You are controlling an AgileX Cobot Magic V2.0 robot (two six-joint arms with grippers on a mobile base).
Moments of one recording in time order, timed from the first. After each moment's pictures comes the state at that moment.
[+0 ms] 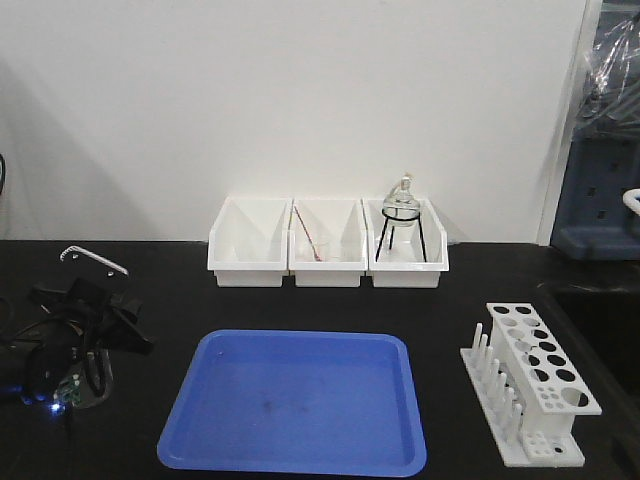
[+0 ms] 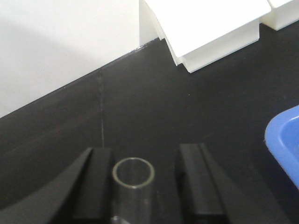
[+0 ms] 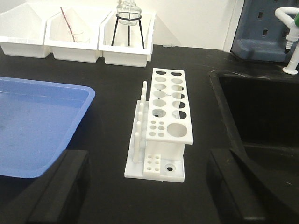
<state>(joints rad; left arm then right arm) -0.07 2.07 -1.37 0.03 -0.32 0.37 0.03 0.77 -0.37 -0.24 -0.03 0.21</state>
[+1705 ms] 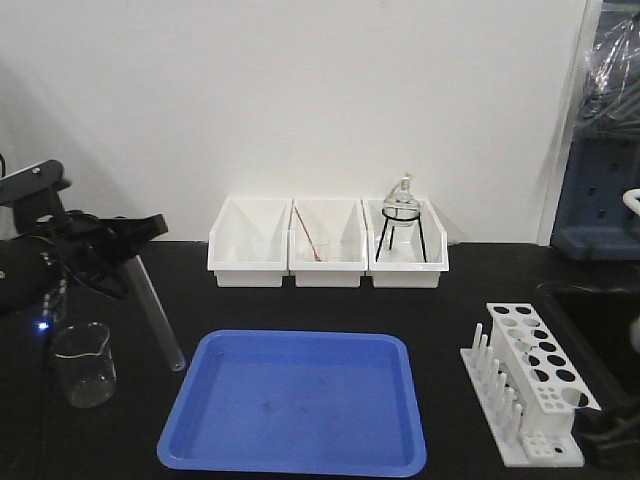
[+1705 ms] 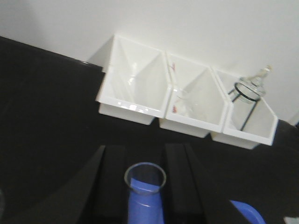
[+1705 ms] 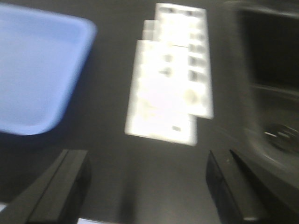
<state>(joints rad) -0.21 1.71 -1.37 -0.49 0.04 0.05 0.08 1.11 -0.80 0.03 0.44 -0.10</state>
